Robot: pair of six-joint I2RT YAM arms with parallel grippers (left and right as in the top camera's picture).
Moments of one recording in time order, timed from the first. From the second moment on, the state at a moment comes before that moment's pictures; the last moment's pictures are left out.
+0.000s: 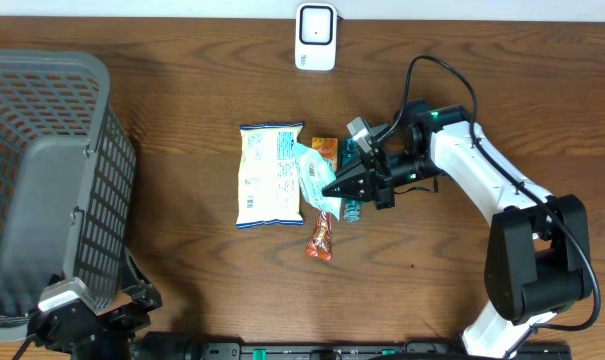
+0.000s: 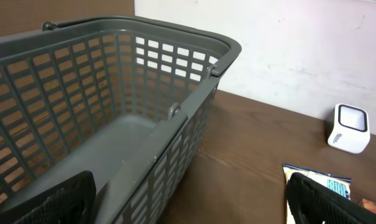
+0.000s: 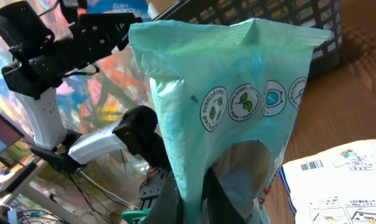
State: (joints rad) left arm -0.06 0.01 0.75 -0.94 -0.39 -0.20; right arm 0.27 1.86 1.31 -1.23 -1.51 -1.23
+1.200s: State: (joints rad) left arm -0.06 0.01 0.75 -0.94 -0.39 -0.20; right arm 0.35 1.86 1.39 -0.44 -0.47 -0.22
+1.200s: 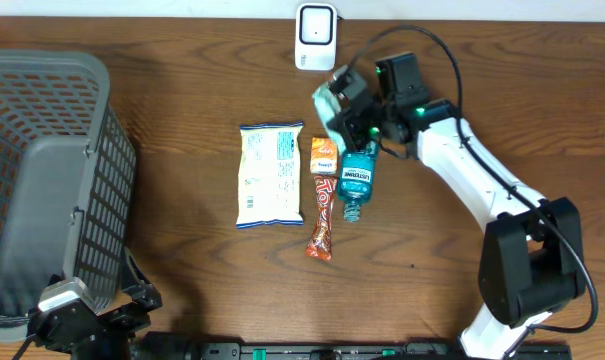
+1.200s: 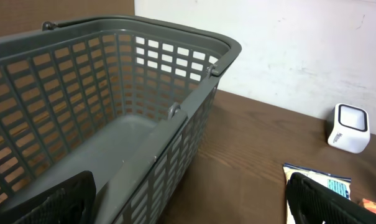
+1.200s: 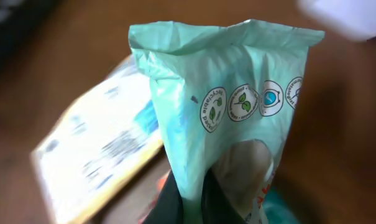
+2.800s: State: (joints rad) left arm -0.06 0.01 0.76 -0.94 -0.39 -0.20; right arm 0.40 2.61 2.44 -0.37 0.37 -0.80
